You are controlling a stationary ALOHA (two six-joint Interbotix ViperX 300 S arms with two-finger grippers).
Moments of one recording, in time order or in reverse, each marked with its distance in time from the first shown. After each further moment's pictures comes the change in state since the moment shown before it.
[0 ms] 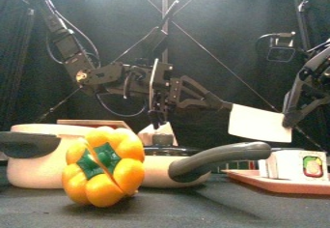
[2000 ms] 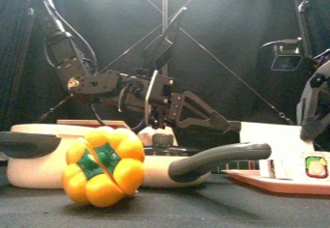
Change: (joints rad) left arm -0.075 0.067 -0.005 -0.075 0.046 -0.006; right arm 0.103 0.126 0.014 0.130 -0.037 0.000
